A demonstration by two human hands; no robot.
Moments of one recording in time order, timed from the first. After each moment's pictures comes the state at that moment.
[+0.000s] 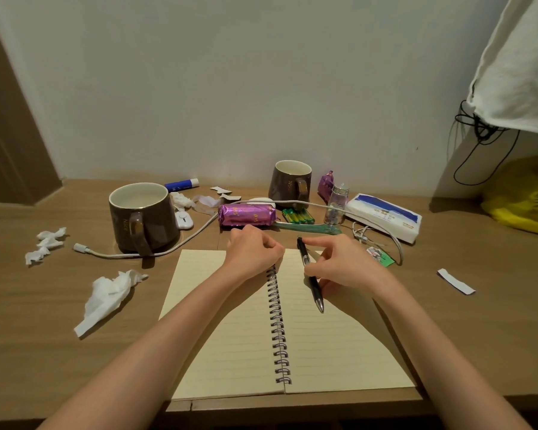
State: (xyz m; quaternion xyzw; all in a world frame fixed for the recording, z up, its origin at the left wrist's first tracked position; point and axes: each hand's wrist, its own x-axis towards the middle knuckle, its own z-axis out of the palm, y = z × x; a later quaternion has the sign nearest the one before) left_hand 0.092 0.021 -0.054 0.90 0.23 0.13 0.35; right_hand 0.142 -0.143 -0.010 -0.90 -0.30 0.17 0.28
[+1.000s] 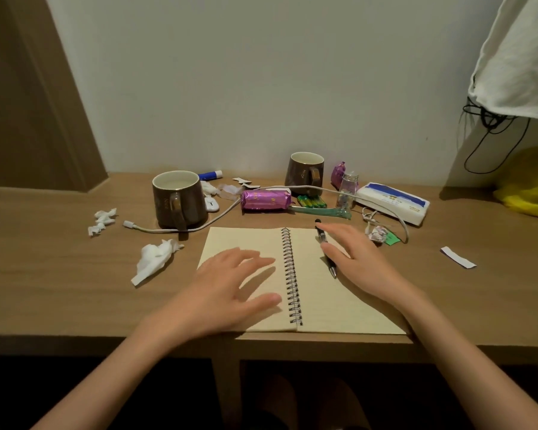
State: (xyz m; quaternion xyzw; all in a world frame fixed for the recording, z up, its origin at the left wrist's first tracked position) left_hand -0.084 0.000 -0.024 0.98 0.09 0.00 0.20; right_hand 0.112 -0.180 -0.041 -0.86 -0.41 0.02 0.29
